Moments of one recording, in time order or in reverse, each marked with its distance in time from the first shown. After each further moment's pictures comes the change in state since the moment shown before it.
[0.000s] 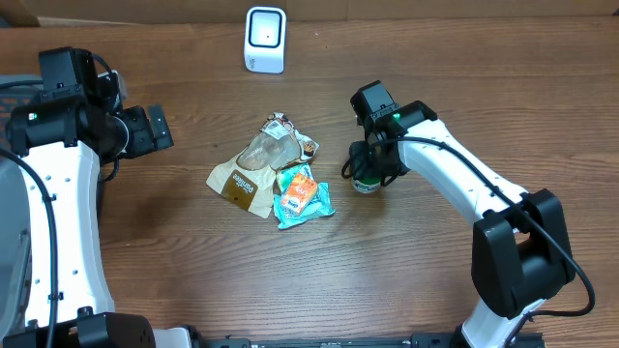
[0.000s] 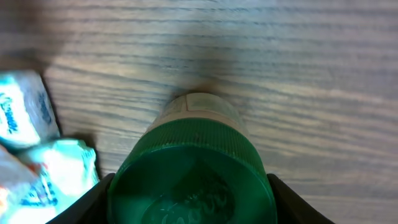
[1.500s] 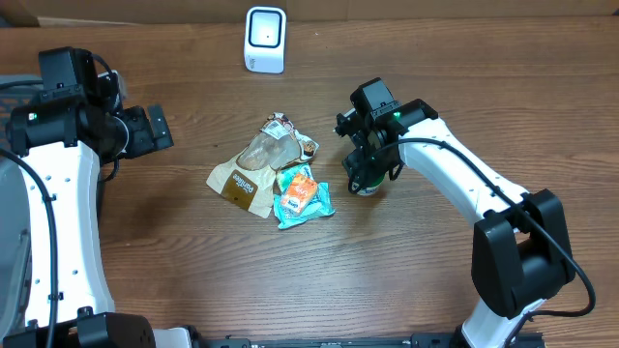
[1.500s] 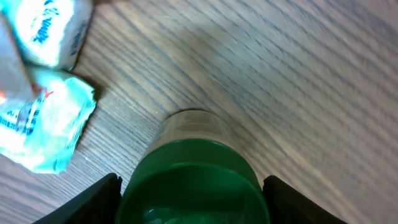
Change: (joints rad) left arm 0.000 0.000 0.000 0.000 0.000 0.000; right arm -0.001 0.000 0.011 0.019 -0.050 -0.575
